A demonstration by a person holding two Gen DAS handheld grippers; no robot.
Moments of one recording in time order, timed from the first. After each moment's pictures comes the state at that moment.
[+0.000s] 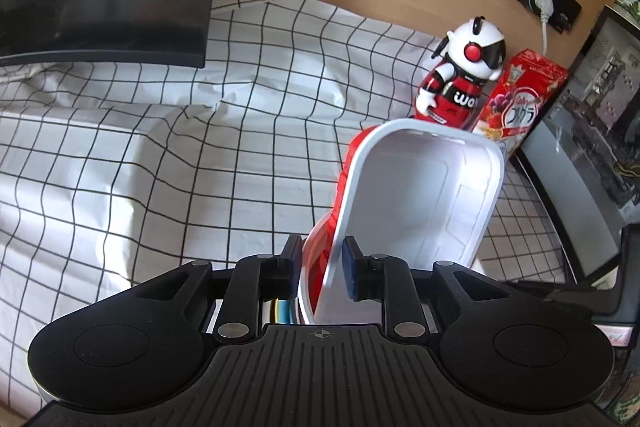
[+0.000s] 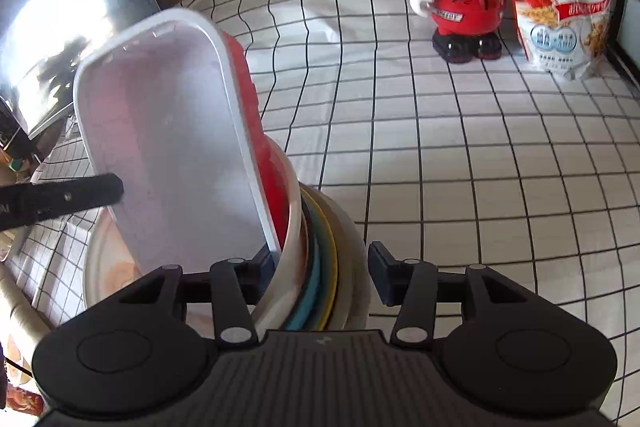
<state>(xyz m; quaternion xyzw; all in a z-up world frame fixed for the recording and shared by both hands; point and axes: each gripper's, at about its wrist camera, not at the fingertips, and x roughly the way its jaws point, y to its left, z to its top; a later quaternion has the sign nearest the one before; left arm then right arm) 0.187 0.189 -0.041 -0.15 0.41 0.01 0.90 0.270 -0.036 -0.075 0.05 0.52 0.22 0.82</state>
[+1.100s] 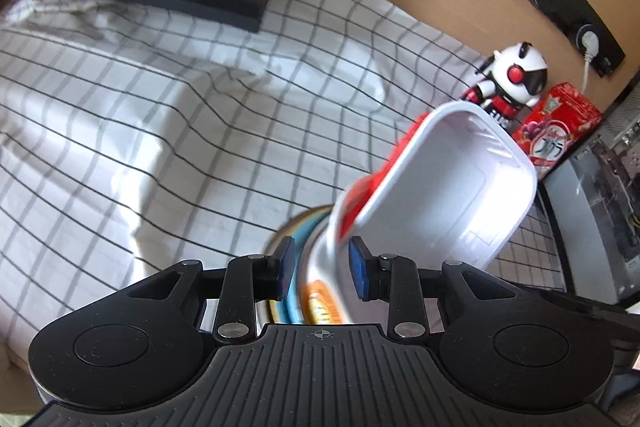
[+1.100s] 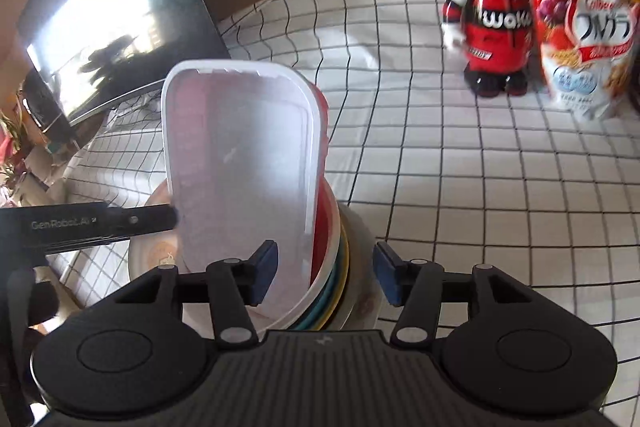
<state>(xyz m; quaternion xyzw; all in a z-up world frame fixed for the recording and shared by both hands) 0.166 0.193 -0.050 -0.22 0.41 0.08 0.88 0.255 -0.049 -0.045 0.04 0.48 0.28 0.83</state>
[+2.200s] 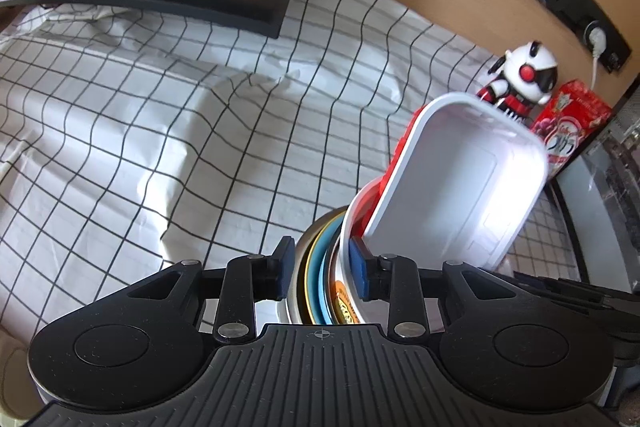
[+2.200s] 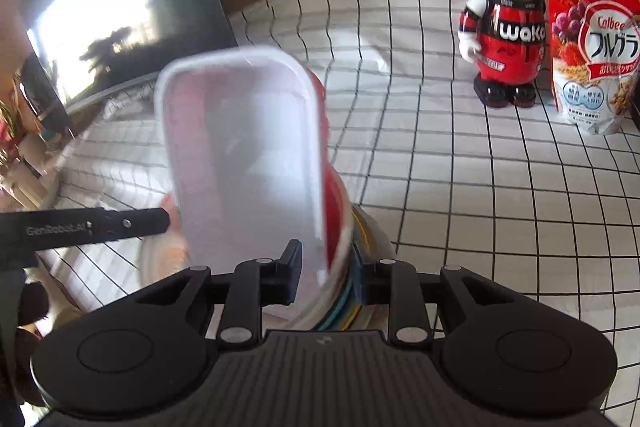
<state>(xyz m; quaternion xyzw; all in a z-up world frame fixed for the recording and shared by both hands) 0.153 0.203 -0.050 -0.21 0.40 0.08 0.89 0.248 -0.029 -0.036 0.02 0.48 0.28 0.83</state>
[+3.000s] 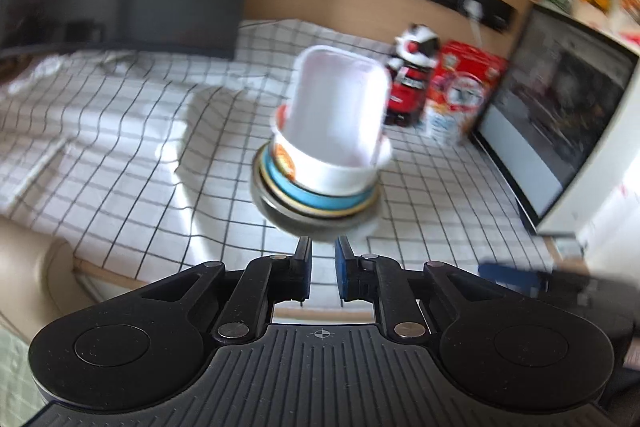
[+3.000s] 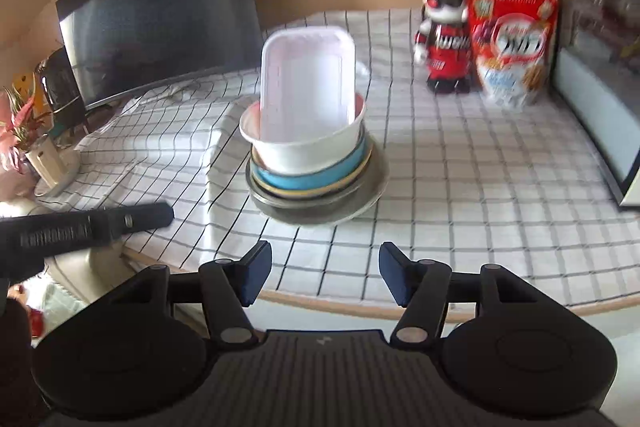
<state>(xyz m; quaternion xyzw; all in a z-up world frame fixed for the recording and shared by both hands) -0.046 0.107 -0.004 -0.12 0.35 0.02 0.93 0.029 -0.086 0.028 0.00 0.42 0.23 0.88</state>
